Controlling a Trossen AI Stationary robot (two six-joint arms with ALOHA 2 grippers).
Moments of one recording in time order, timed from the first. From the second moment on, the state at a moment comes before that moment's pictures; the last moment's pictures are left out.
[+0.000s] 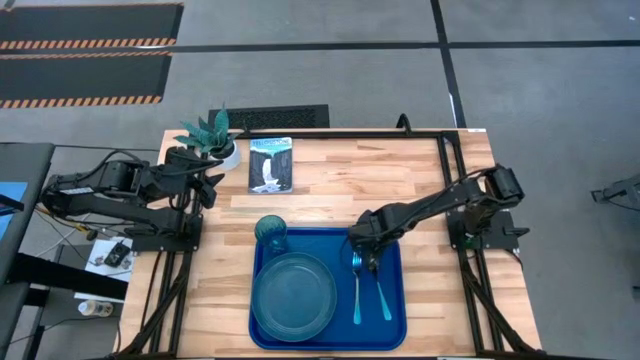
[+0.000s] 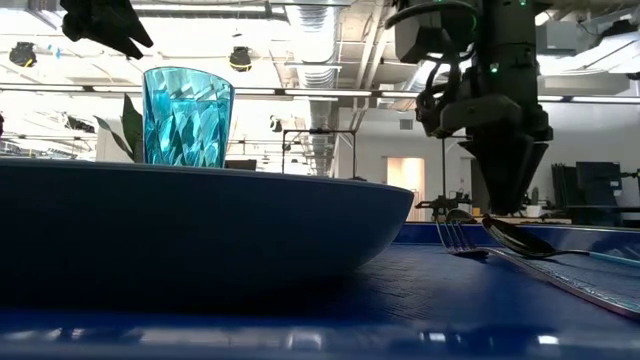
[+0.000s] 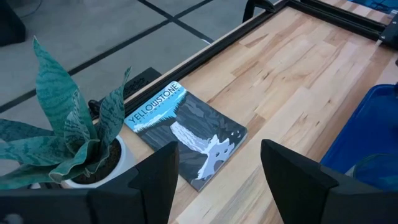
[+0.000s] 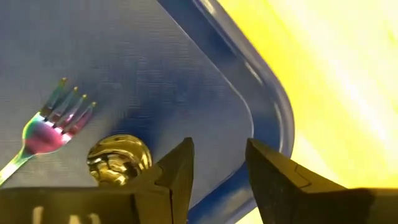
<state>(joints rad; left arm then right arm) -0.05 0.63 0.98 -1.12 -0.63 -0.57 0.19 1.74 1.13 -0.98 0.08 0.94</state>
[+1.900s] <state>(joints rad) -0.05 0.63 0.98 -1.13 -0.64 -0.58 0.28 1.66 1.07 -0.69 0.16 0.60</state>
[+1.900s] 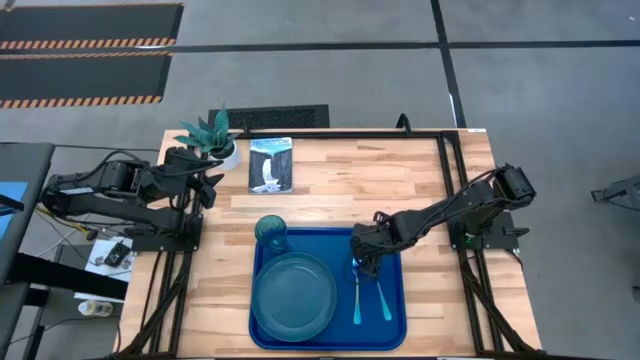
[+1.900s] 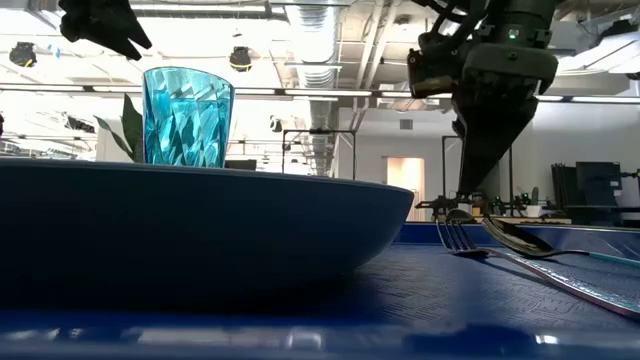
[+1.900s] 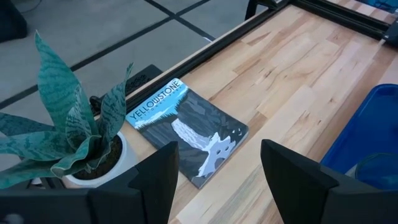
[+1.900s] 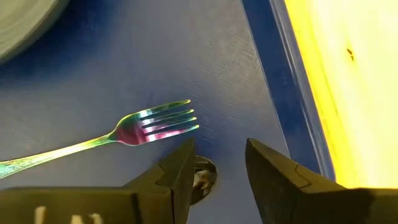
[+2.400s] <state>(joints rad) -0.05 0.63 0.98 -1.13 -0.64 -0.58 0.27 1.66 0.99 -0.65 0.16 0.63</state>
